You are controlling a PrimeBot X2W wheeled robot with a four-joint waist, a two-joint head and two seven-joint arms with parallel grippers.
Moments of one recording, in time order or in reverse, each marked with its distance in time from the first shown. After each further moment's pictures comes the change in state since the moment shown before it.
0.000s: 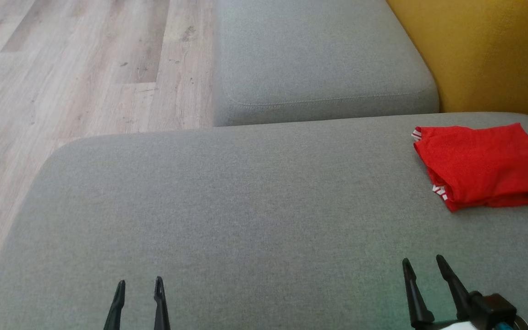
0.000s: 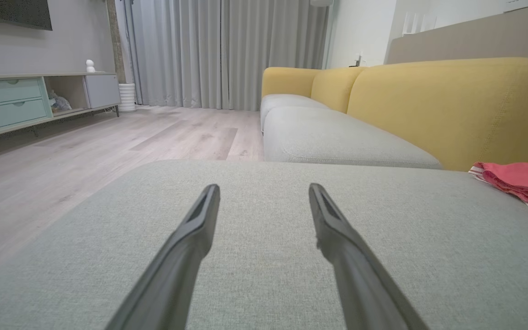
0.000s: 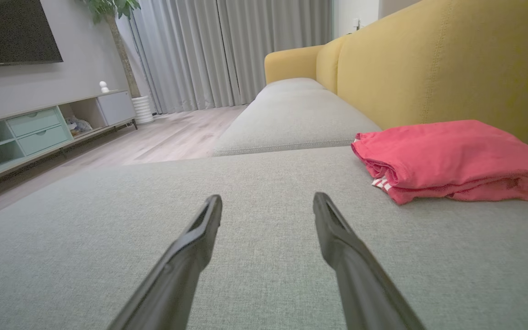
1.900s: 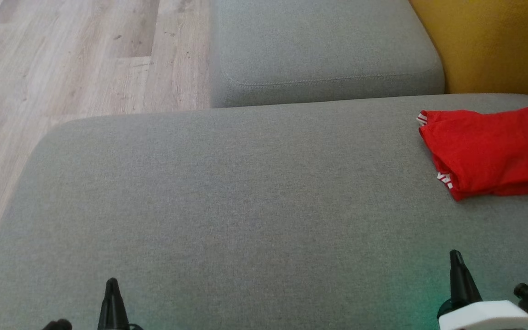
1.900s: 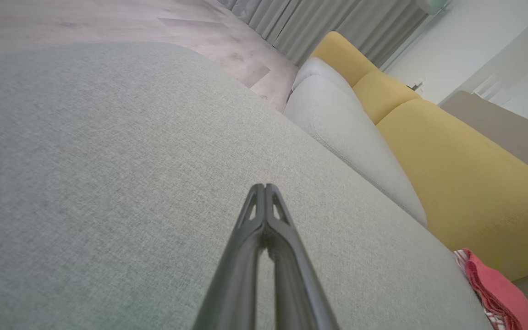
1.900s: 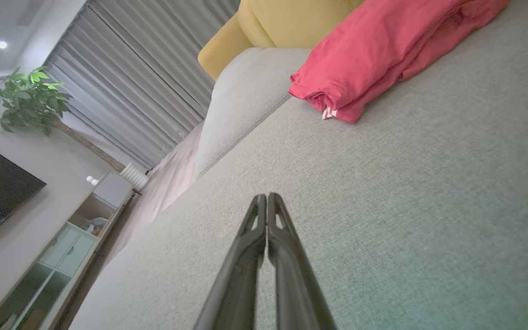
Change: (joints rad) left arm -0.091 0.003 0.080 0.097 -0.577 -0.098 0.133; right arm -0.065 0.002 -0.076 0.057 0.588 0.000 0.144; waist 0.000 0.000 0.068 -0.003
